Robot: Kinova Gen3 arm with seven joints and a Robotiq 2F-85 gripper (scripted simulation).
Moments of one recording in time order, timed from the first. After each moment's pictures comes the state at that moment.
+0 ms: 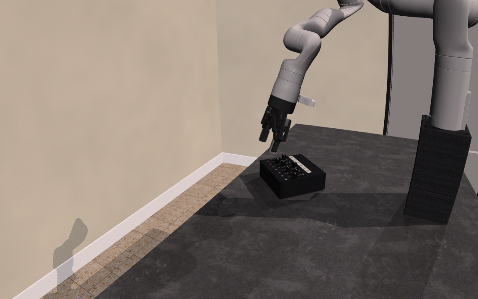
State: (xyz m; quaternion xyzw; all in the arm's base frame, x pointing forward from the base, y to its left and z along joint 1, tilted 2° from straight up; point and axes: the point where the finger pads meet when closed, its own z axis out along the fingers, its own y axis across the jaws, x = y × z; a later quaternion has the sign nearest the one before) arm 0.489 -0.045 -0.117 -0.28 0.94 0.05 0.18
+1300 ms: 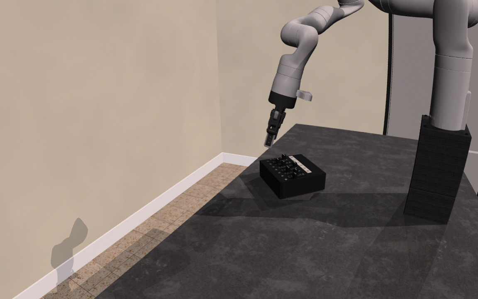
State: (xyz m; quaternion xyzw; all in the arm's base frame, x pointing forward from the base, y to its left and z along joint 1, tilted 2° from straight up) arm 0.483 -0.055 -0.107 -0.05 0.99 0.06 0.14
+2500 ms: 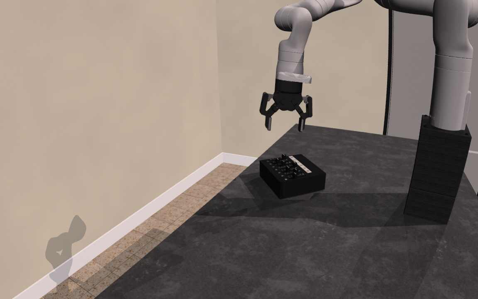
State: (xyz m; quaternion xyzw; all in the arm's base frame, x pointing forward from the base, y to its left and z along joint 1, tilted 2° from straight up) arm 0.444 -0.070 -0.072 0.54 0.84 0.05 0.02
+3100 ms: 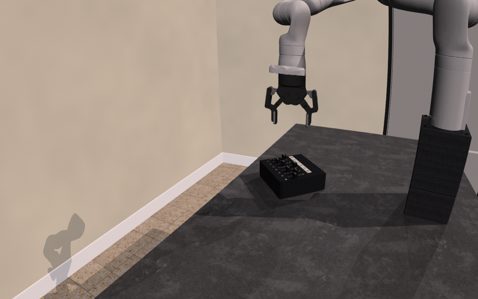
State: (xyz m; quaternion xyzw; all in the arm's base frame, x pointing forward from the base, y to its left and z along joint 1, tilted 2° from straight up) arm 0.426 -0.072 -0.056 0.70 0.71 0.02 0.00
